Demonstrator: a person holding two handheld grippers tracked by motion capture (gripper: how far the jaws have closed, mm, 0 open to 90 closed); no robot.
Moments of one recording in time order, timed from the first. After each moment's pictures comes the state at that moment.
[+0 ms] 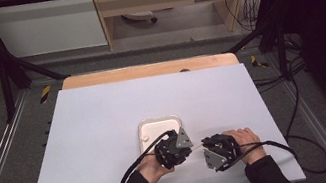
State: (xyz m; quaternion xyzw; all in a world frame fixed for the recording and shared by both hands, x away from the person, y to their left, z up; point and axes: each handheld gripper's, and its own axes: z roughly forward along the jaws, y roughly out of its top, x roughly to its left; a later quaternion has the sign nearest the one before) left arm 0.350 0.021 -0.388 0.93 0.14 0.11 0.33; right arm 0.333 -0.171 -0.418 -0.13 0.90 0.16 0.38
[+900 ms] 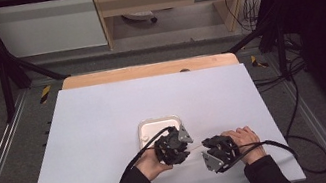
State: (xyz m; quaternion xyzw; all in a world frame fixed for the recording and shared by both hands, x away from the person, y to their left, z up) left arm 0.363 0.016 -0.385 0.95 0.15 0.07 0.27; right arm 0.332 -0.166 -0.417 -0.16 0.90 0.12 0.38
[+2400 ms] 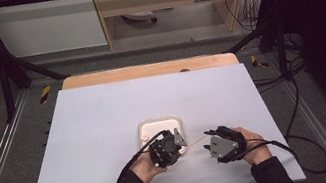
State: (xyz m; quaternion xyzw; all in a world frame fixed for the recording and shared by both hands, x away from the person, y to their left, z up) left arm 0.361 0.035 -0.398 0.95 0.17 0.09 0.24; right arm 0.335 -0.186 -0.402 0.02 0.91 0.26 0.33
